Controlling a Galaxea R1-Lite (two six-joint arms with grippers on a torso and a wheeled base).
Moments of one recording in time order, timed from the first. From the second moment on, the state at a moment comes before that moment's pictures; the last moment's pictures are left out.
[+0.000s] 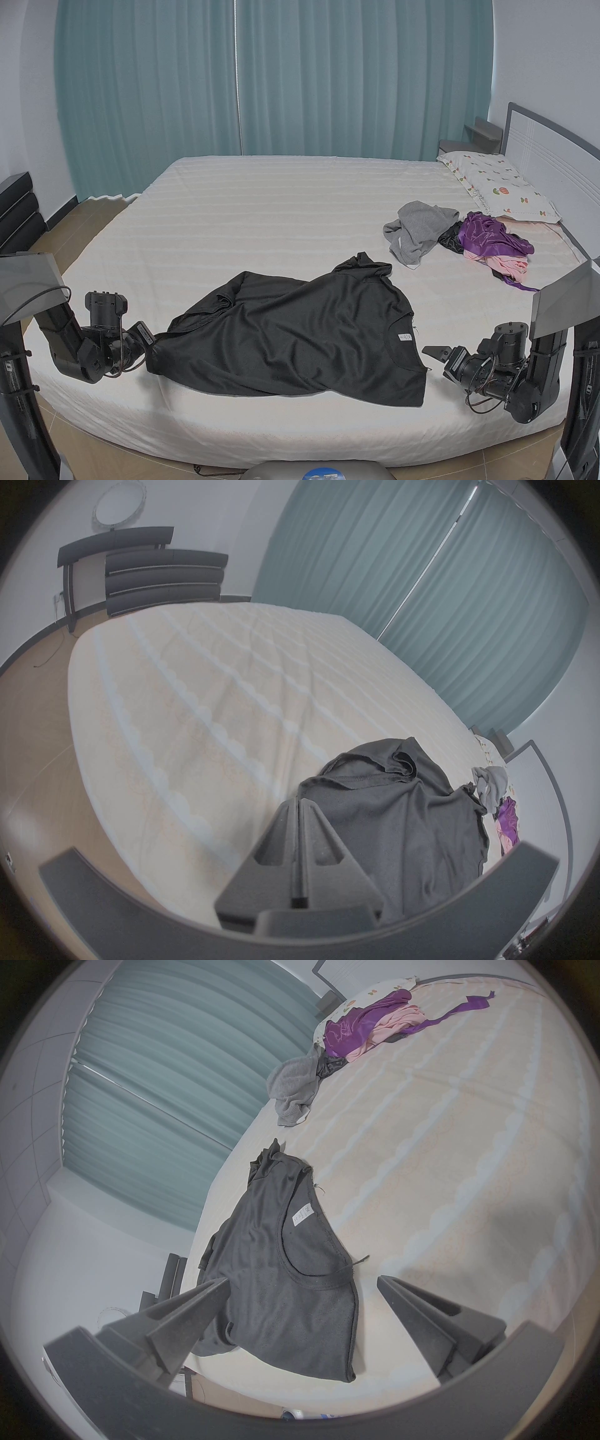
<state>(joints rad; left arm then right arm) 0.02 2.17 -0.57 -0.88 0.09 -0.67 0.19 2.33 -0.23 -1.54 0.19 0.88</state>
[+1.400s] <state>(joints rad) 0.05 2.16 -0.54 -0.88 -0.07 -0.74 0.24 2.44 -0.63 -1.29 0.08 0.68</state>
